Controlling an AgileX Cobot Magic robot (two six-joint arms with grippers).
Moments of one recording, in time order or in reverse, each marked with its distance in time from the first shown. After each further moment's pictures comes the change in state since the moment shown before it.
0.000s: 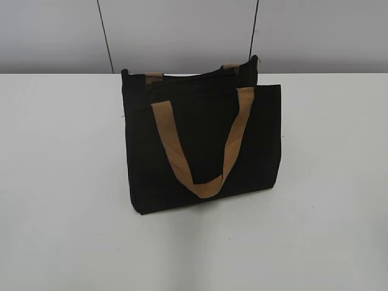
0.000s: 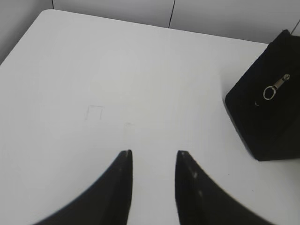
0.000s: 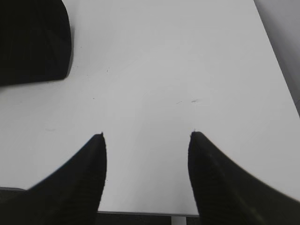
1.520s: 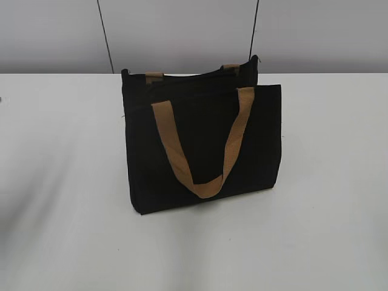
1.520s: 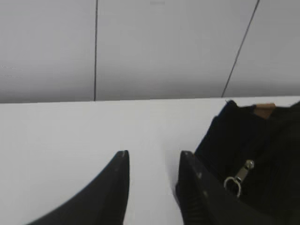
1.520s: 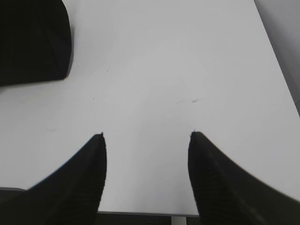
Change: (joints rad) left arm -0.200 0.860 0.249 -0.225 -1.377 0.253; right arm 0.000 0.000 0.000 0.000 0.000 0.000
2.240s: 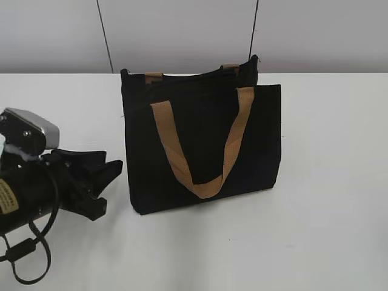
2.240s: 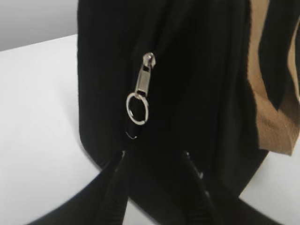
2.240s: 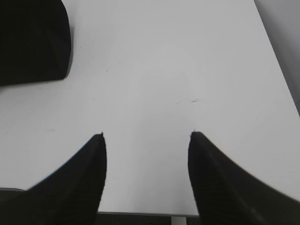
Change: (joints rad) left arm -0.183 0.768 0.008 0.316 -0.581 -0.098; right arm 0.000 0.000 0.000 0.000 0.000 0.000
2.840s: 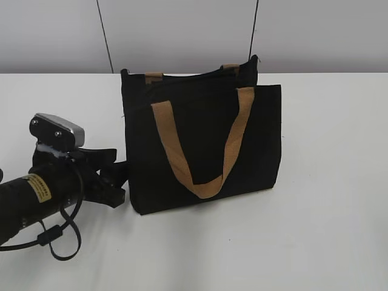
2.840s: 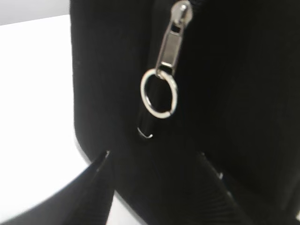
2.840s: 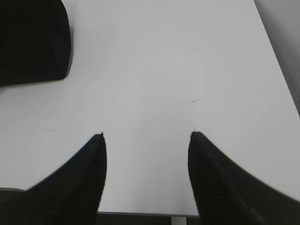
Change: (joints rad) left arm 0.030 0.268 -0.110 0.010 -0.149 -0.007; right arm 0.000 0.000 0.000 0.000 0.000 0.000
